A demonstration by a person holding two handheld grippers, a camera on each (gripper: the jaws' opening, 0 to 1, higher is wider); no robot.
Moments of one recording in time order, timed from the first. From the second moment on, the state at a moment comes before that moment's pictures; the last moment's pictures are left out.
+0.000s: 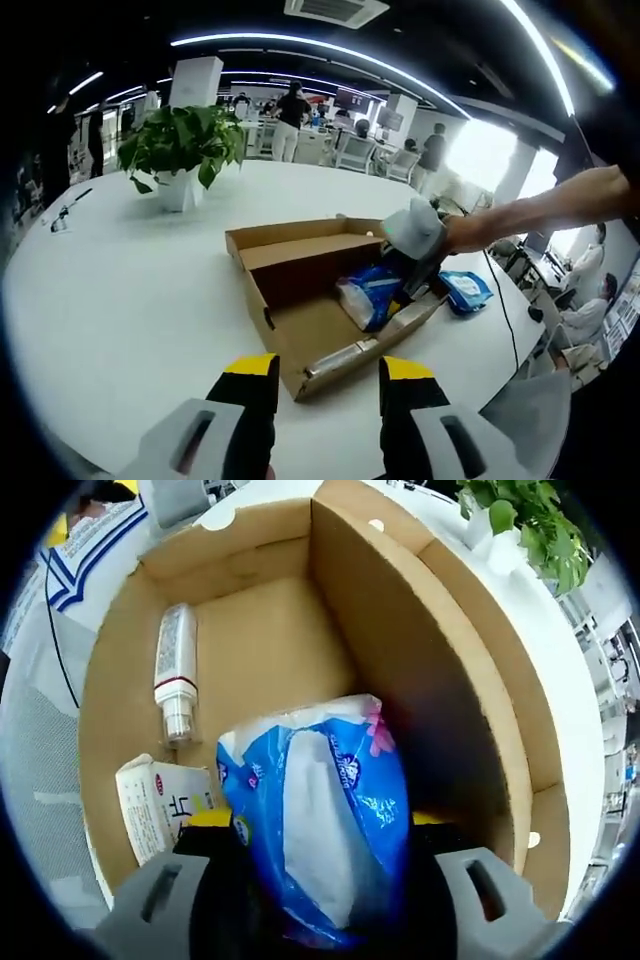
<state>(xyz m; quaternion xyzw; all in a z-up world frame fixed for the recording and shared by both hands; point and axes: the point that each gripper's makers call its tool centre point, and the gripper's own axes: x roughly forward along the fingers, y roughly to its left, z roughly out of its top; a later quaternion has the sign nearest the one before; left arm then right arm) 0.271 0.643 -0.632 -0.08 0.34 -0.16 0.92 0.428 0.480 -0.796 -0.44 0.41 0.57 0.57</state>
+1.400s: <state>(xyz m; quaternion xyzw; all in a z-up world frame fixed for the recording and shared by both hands) 0.259 0.640 -0.623 -0.11 0.33 -0.16 0.93 0.427 0.487 -0.740 -0.37 0.35 0.56 0.65</state>
